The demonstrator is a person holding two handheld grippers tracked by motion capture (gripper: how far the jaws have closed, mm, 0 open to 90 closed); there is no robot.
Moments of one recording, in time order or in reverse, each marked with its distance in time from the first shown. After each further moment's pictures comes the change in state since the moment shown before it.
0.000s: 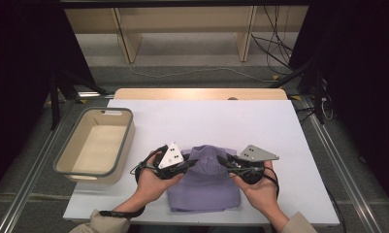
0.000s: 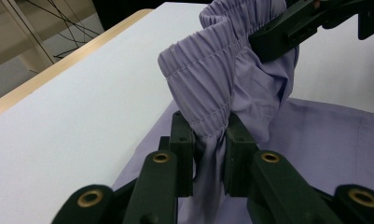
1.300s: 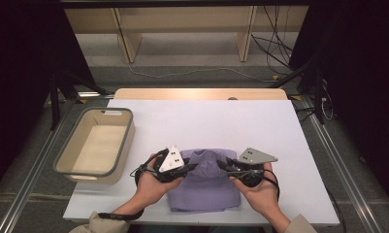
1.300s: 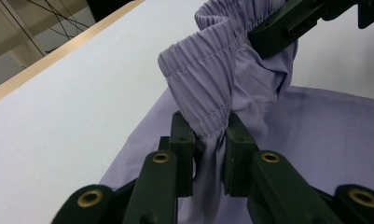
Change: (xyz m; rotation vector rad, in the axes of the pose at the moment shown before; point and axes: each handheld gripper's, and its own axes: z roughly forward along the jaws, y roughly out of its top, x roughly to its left) left arm -0.006 -0.006 0.000 0.026 -0.020 0.012; right arm 0.003 -0.005 -0.001 0.038 0.027 -0.006
